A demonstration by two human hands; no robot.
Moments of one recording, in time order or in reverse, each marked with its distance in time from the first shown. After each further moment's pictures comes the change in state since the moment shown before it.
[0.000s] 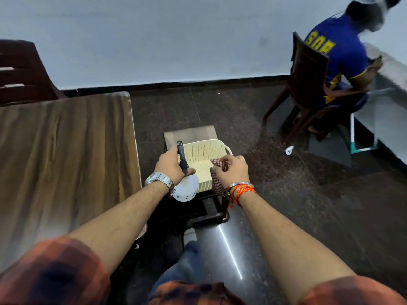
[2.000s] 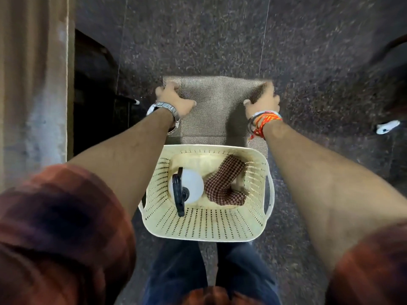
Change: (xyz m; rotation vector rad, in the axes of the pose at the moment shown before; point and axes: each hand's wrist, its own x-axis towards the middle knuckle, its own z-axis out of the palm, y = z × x) left_hand 0.400 -0.152 0.147 -0.024 -0.040 -0.789; right_hand 0.448 0.097 0.244 -0.247 -0.416 0.285
